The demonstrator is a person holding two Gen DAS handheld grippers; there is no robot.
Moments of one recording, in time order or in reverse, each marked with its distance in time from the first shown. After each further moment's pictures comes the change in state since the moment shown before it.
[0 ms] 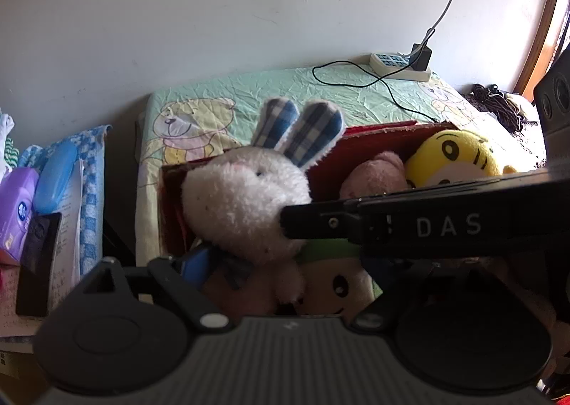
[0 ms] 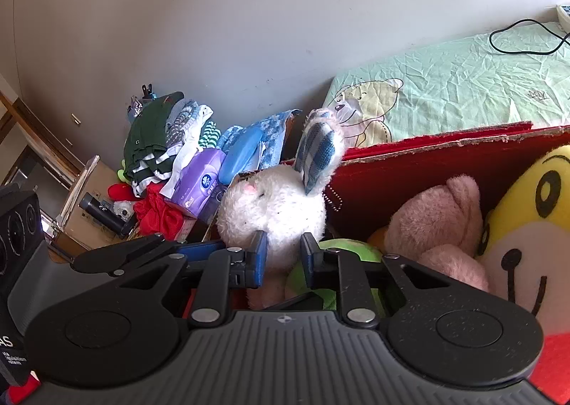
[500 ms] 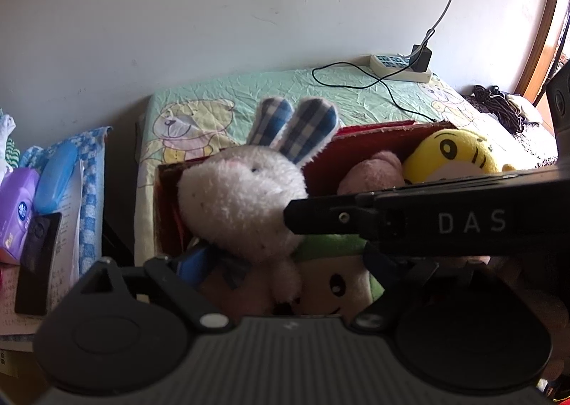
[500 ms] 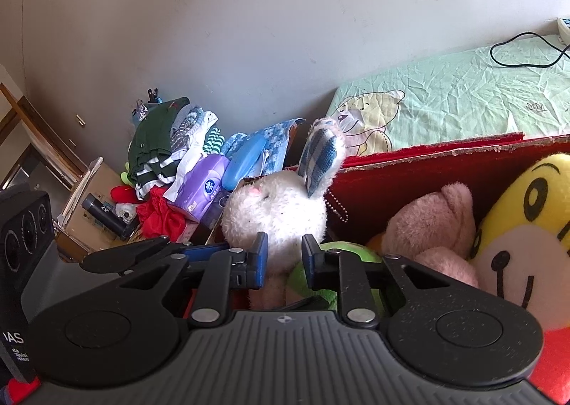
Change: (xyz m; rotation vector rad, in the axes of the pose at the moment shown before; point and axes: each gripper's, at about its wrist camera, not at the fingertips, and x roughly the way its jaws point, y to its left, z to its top) left arm 0.000 -0.003 -0.002 0.001 -0.011 0.009; right arm -0.011 0.001 -0.001 -0.017 -0.038 0.011
